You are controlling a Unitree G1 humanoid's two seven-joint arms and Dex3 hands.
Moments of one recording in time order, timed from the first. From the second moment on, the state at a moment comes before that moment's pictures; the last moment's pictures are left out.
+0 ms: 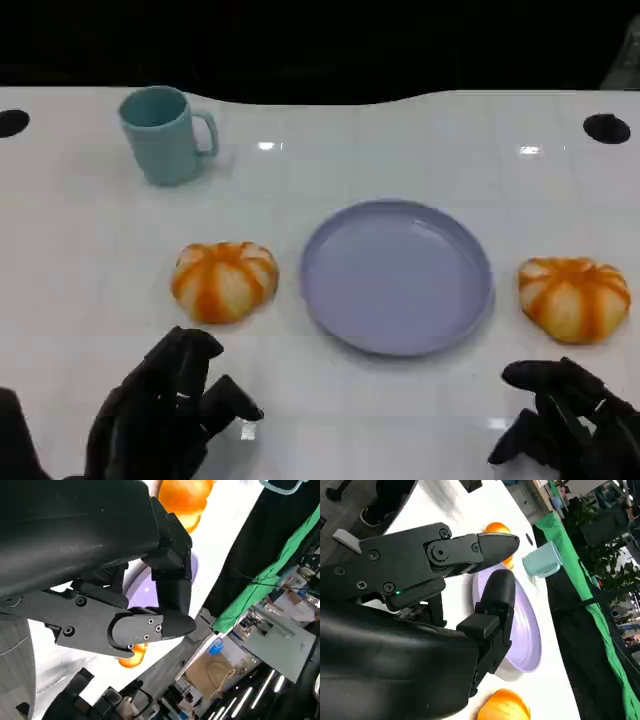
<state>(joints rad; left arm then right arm) 0.18 -0.08 0.15 -0.08 -0.64 0.36 -0.33 0.23 0.02 -0.12 0.09 0.42 0.01 0.48</state>
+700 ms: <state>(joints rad) 0.16 -0.08 0.15 -0.07 -0.63 0.35 -0.34 0.22 0.01 -0.12 0.10 0.42 0.00 0.48</state>
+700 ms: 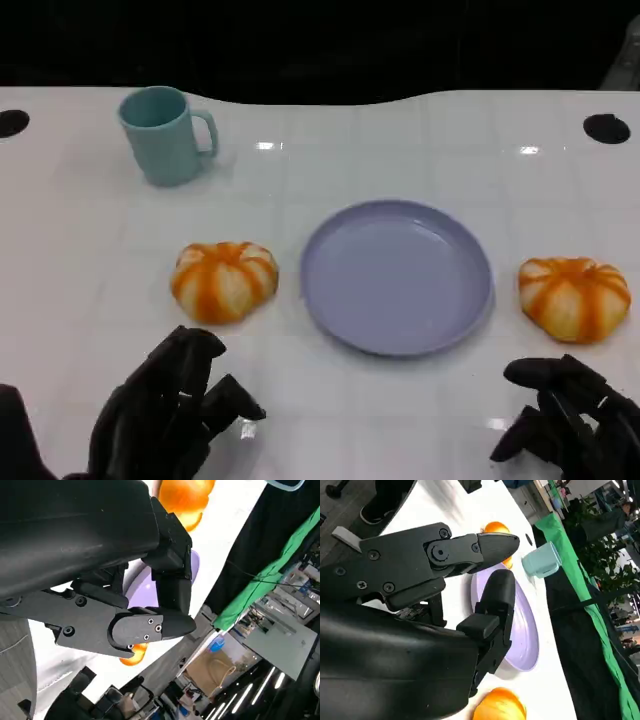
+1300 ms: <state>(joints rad) 0.07 0.06 0.06 0.05 -0.08 -0.32 -0.41 0.22 0.01 -0.11 0.10 0.42 0.02 0.47</state>
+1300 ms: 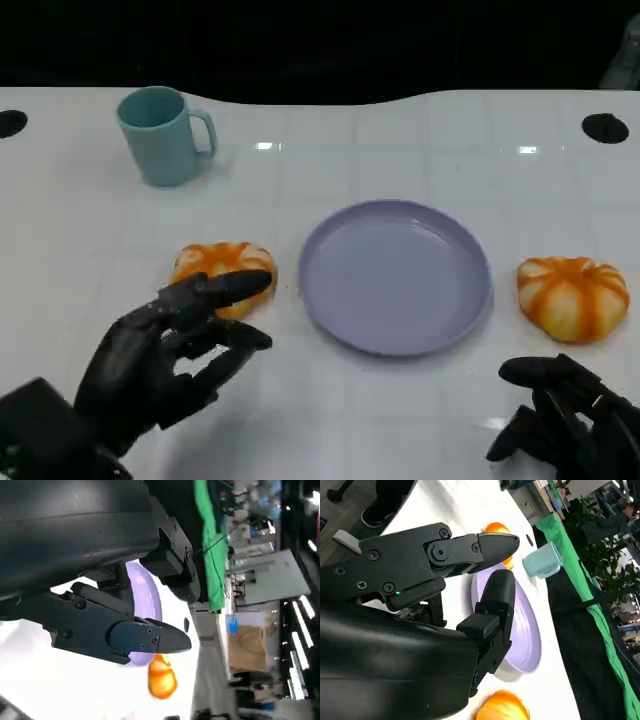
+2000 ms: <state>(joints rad) -0.05 0.37 -0.09 -0.10 0.81 -0.32 -0.07 0.22 0.01 -0.11 0.10 0.44 0.02 0.48</state>
